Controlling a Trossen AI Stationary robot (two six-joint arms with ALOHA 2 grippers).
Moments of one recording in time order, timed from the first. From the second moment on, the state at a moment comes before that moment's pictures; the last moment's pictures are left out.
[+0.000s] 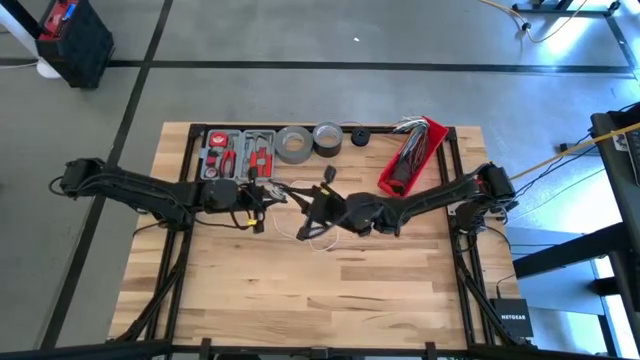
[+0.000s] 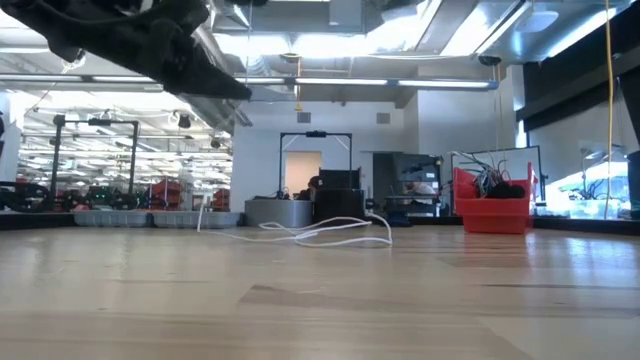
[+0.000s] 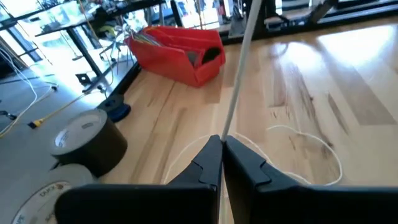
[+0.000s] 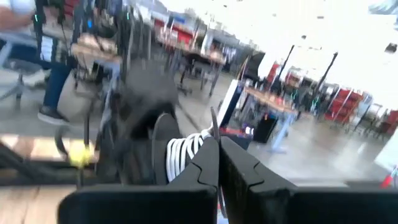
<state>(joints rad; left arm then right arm) -0.02 1.06 0.43 0.25 -0.30 0.16 0.24 1.76 1.33 0.57 0.60 -0.38</state>
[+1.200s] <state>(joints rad) 0.01 0.57 0.49 -0.26 -0.38 0.07 0.19 1.73 1.33 0.22 0.55 -0.41</state>
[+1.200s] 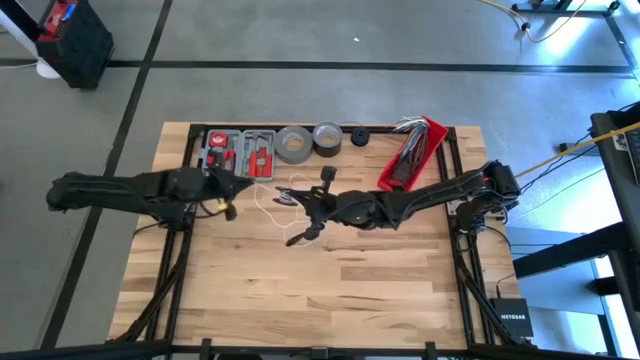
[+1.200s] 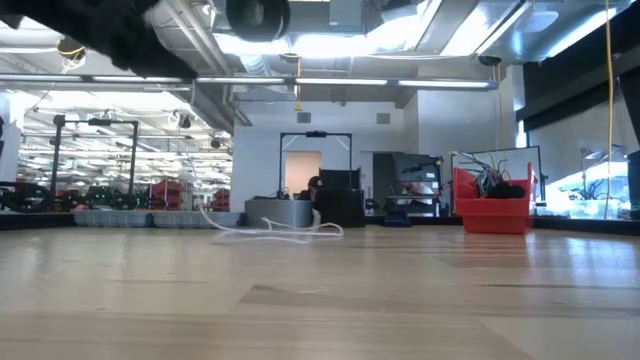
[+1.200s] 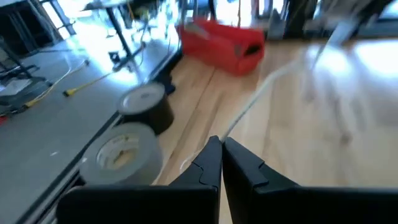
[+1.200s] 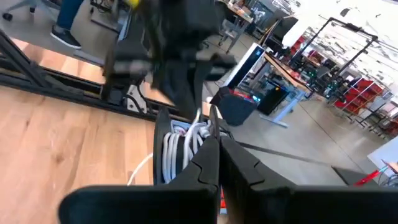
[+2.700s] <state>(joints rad) -0.06 0.93 0.44 0.25 -0.23 0.00 0.12 1.82 1.33 0.42 0.51 -0.36</state>
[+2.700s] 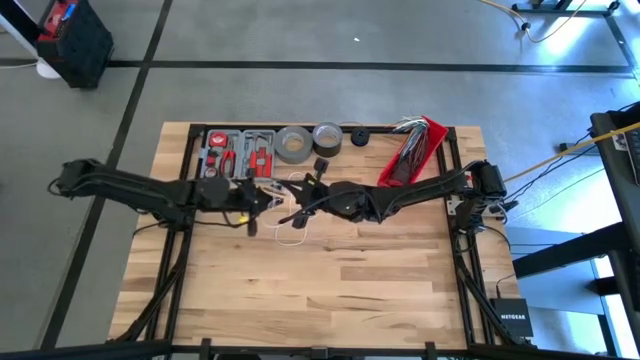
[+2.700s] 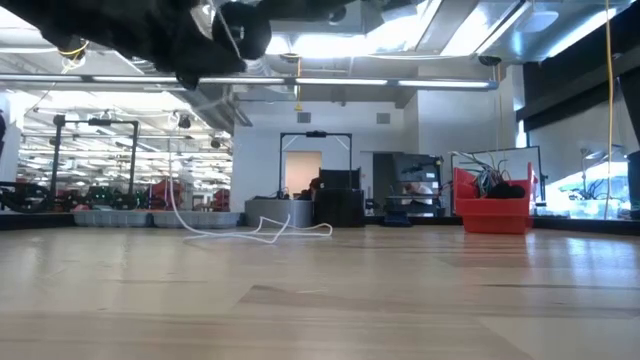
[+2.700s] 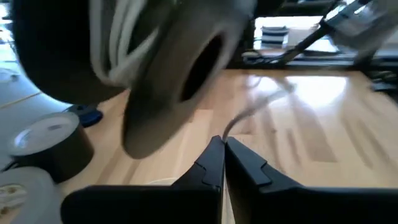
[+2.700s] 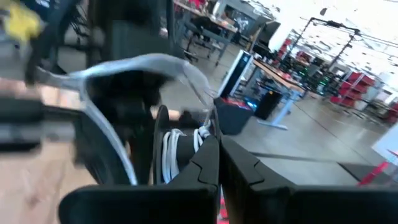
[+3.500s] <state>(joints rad) -0.09 1.00 0.44 0.43 -0.26 0.00 0.12 1.82 1.33 0.48 0.55 -0.25</state>
